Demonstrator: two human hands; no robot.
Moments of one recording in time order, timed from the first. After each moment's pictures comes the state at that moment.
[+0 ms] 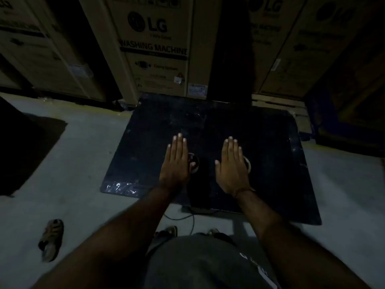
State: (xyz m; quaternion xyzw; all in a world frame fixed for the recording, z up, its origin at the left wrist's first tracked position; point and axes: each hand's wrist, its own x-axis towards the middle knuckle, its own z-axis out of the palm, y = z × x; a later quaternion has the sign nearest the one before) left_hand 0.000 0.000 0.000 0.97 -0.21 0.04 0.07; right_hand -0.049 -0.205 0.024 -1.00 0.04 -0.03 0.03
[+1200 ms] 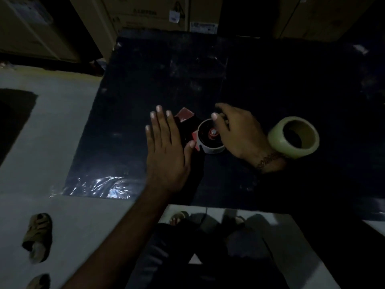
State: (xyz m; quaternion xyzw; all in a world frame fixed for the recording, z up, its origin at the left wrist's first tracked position) left_hand 0.034 0.053 -0.130 0.97 -0.14 0.07 0.17; right_hand 0.051 -0.145 -0.071 -0.96 0.06 0.01 0.27
